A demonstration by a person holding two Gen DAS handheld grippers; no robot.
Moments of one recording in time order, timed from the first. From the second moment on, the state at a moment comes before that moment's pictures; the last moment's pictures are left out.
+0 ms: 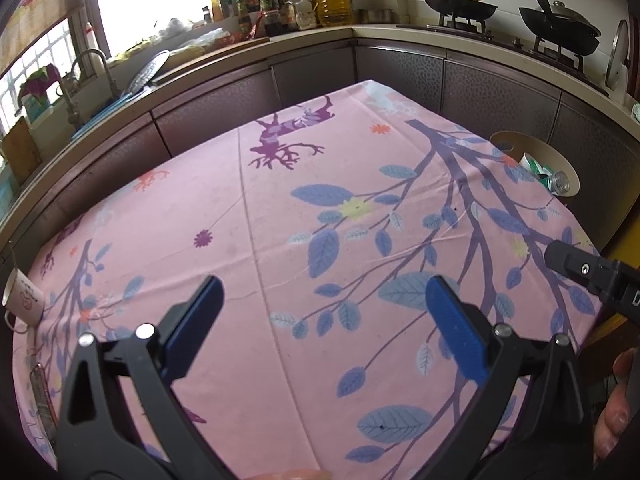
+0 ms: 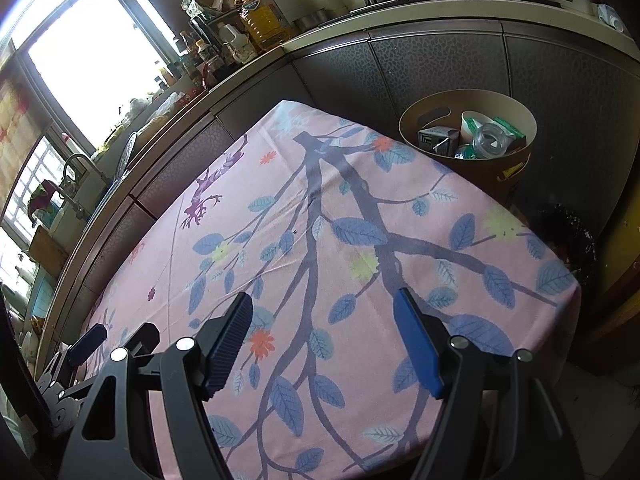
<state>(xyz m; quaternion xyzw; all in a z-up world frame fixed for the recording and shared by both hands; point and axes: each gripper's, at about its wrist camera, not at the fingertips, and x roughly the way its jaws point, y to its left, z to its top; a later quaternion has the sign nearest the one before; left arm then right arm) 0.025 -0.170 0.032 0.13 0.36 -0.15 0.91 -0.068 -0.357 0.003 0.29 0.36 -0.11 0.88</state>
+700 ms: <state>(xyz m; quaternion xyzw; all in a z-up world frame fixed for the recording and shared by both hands) 0.028 -0.171 0.023 0.12 0.39 -0.16 0.90 -0.065 -0.353 0.003 0.29 0.36 -0.11 0.88</state>
